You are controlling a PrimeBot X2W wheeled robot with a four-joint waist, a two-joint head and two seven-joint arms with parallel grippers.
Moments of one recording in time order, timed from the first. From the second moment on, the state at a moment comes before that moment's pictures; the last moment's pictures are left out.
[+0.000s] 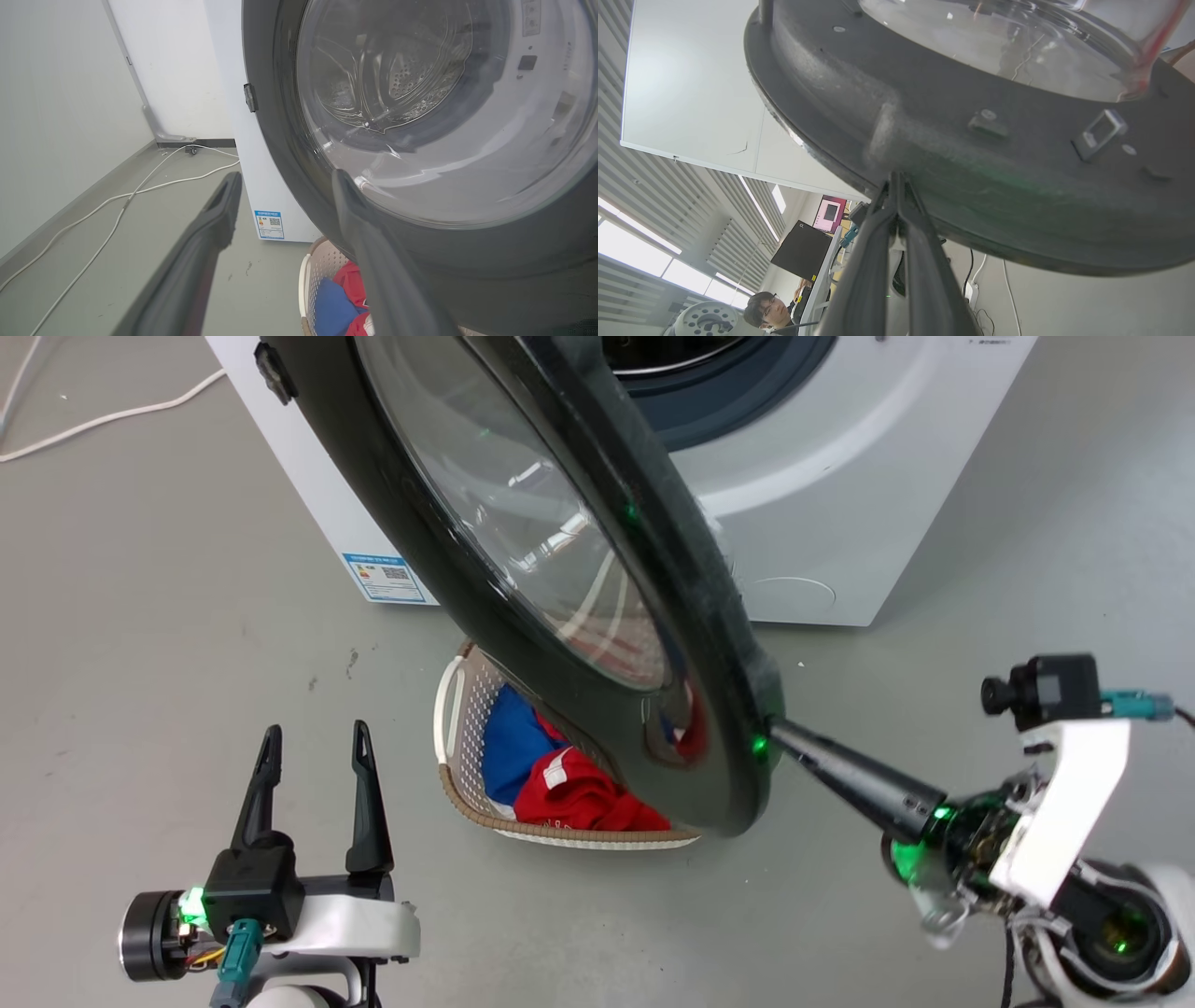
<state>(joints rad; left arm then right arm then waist) -0.04 0.05 -0.01 0.00 -0.03 0.08 -0.26 -0.23 -0.18 0.16 -0.13 1.63 0.13 0.74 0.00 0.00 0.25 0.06</state>
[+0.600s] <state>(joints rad) -0.02 0.05 -0.01 0.01 -0.03 0.08 -0.26 -0.12 -0.09 0.31 -0.13 1.62 0.13 0.77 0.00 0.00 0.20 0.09</state>
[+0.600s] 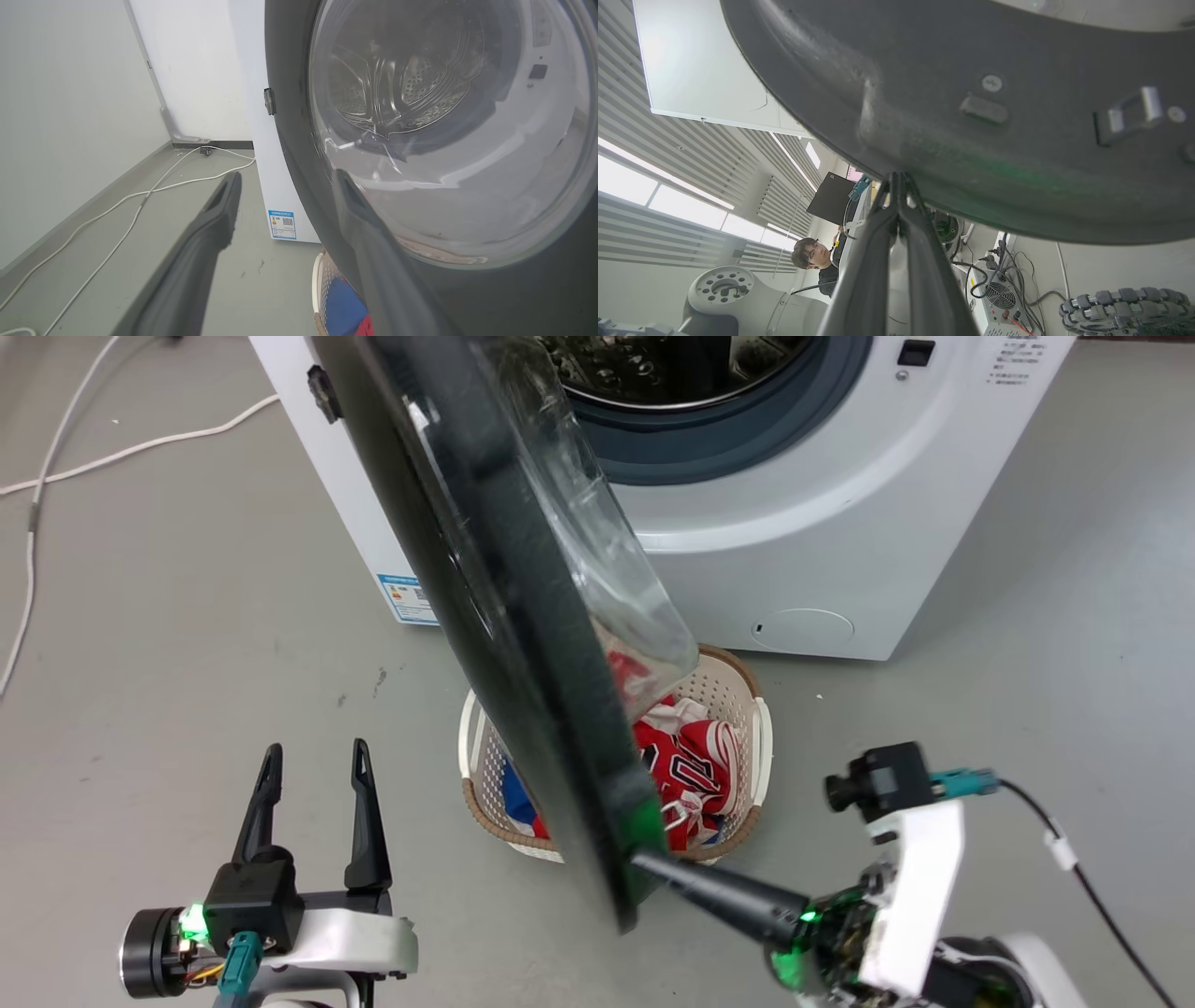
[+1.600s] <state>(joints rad) 0.06 0.05 0.01 0.02 -0.03 0.08 -0.26 -0.05 -0.06 0.34 0.00 1.65 0.13 0.62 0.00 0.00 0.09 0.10</state>
